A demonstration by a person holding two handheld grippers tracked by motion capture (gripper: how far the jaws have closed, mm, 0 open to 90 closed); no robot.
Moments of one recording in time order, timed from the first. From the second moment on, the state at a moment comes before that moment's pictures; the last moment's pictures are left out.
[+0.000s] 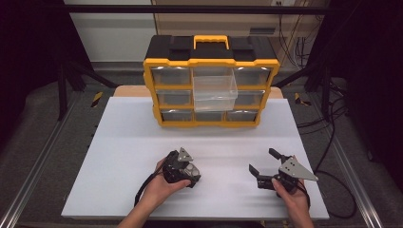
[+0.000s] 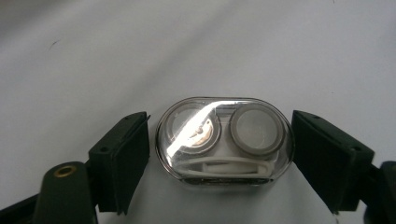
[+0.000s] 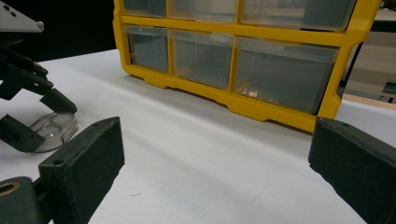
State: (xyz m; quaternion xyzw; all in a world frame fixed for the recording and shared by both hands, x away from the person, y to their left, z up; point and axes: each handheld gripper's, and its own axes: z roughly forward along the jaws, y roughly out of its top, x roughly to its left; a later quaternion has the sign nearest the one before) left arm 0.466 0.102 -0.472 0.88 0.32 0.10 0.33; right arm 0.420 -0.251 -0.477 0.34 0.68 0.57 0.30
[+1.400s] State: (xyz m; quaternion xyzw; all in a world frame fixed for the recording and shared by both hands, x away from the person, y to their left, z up) left arm 0.465 0.096 -0.365 0.85 0.30 0.17 0.40; right arm 0.424 -0.249 -0.478 0.36 0.68 0.57 0.28
